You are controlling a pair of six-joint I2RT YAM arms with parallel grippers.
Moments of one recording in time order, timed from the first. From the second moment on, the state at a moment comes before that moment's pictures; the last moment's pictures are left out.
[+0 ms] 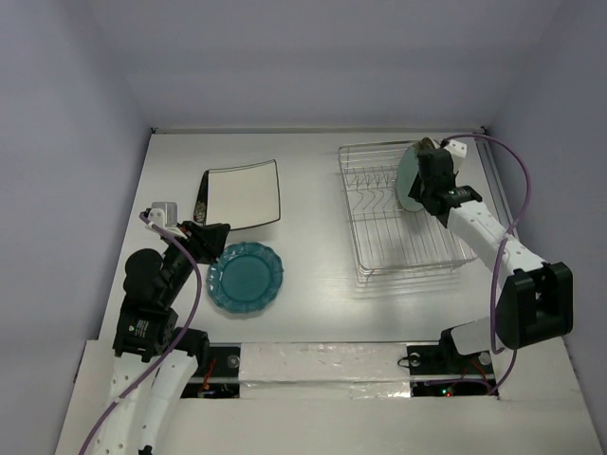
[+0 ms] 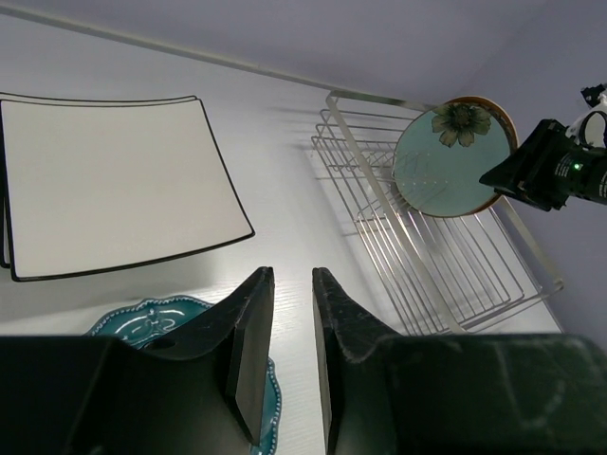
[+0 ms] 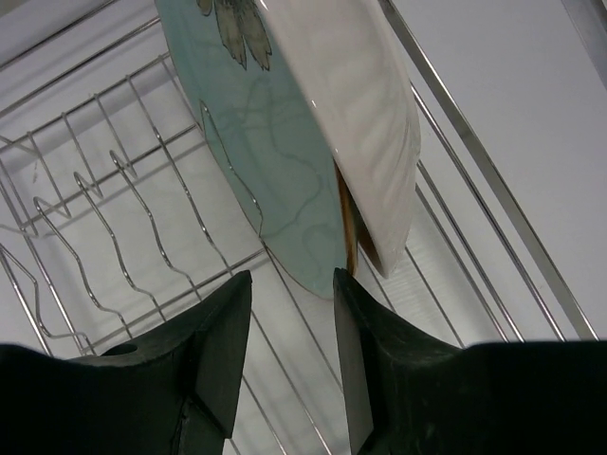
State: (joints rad) left arm -0.19 0.38 0.65 -0.34 0.20 -0.48; right arm 0.24 1.42 1.10 -0.38 0.51 0.47
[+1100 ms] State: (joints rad) left arm -0.19 0.38 0.65 -0.34 0.20 -0.48; right arm 0.16 1.37 0.99 -0.30 0.41 0.46
